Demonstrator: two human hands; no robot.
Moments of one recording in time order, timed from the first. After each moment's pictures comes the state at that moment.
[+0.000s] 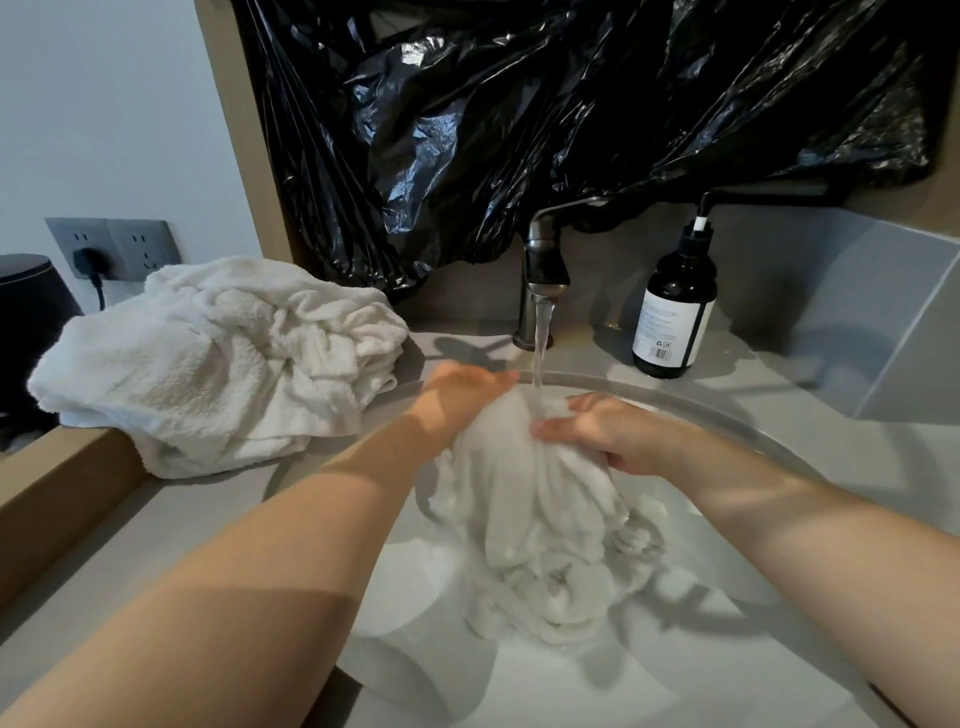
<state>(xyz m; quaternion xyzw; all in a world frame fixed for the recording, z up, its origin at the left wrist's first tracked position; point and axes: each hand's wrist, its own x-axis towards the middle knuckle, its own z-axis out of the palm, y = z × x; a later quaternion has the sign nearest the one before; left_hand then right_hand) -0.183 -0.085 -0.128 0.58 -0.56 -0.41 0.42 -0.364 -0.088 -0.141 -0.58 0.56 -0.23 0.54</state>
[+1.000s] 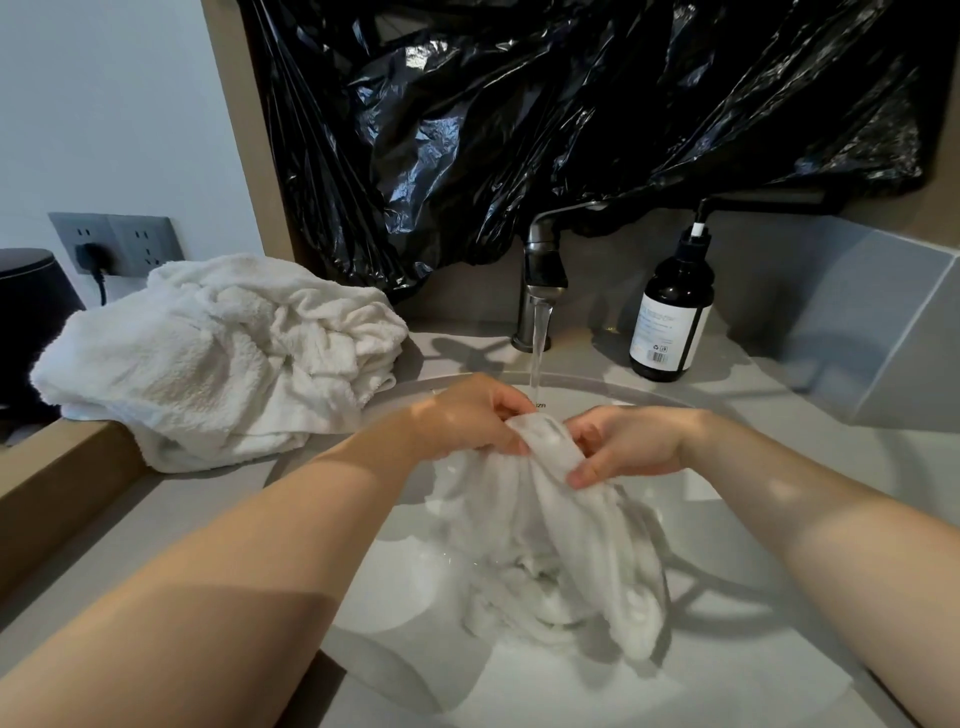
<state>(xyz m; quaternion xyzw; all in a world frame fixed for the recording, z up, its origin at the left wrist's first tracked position) -0.178 -0.079 -0.128 0.46 -0.73 -0.45 0.23 -0.391 -0.081 -0.124 -0.71 0.41 -0.04 0.57</state>
